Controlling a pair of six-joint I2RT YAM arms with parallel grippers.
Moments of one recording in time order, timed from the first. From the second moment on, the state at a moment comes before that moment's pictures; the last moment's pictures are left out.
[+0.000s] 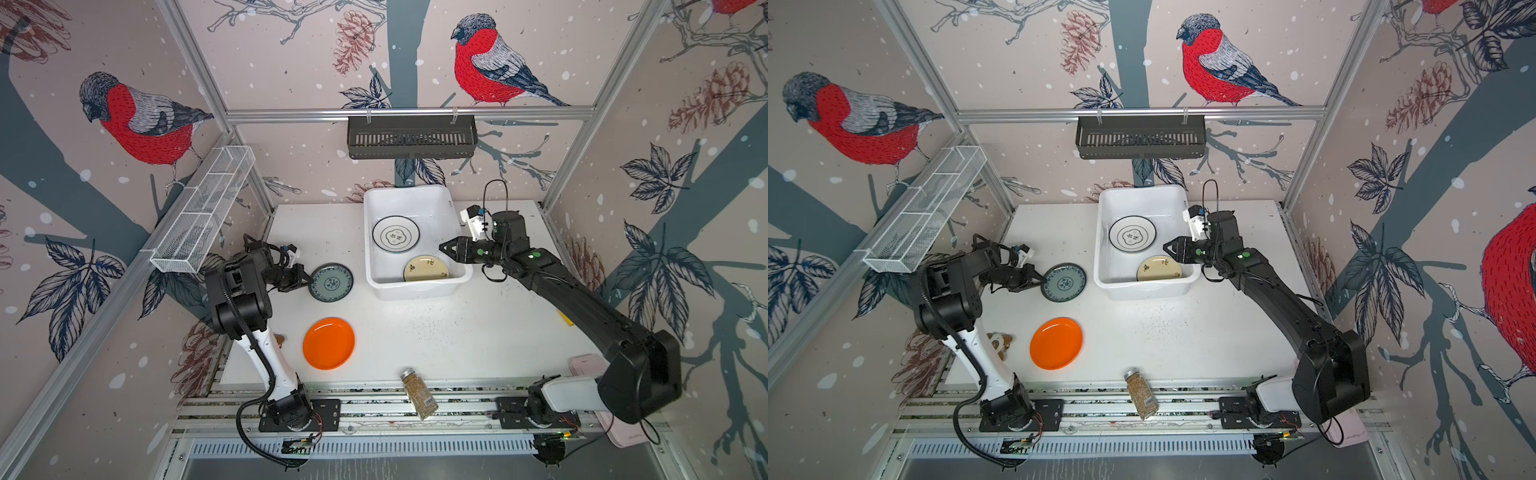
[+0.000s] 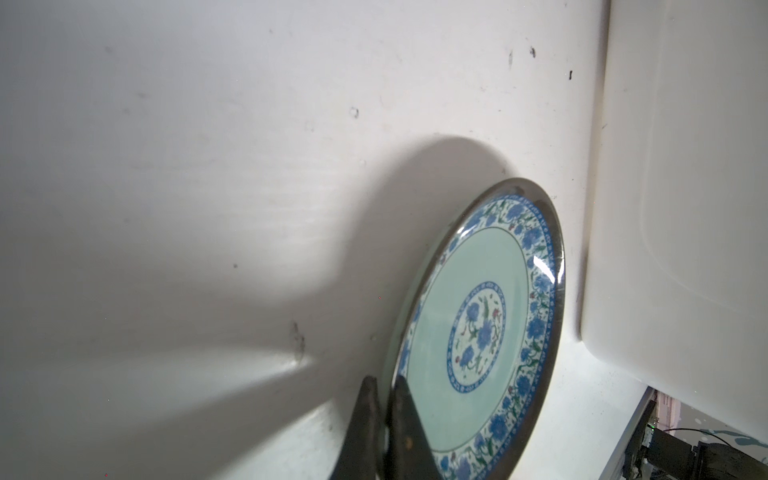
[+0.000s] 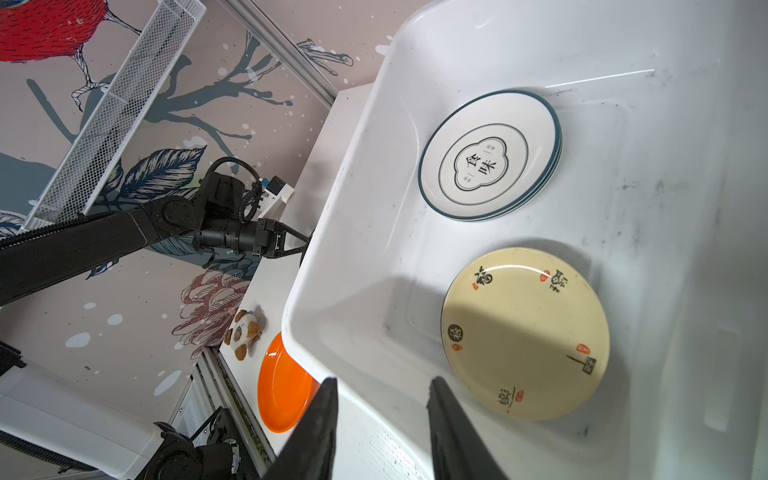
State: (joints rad) left arm 0.38 2.01 1.28 -0.73 0.70 0.26; right arm 0.40 1.38 1.14 -0.31 -0.55 0.42
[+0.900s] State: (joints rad) left arm 0.30 1.83 1.40 -0.72 0.70 0.13; right arm 0.40 1.40 1.16 -0.31 -0.56 0.42
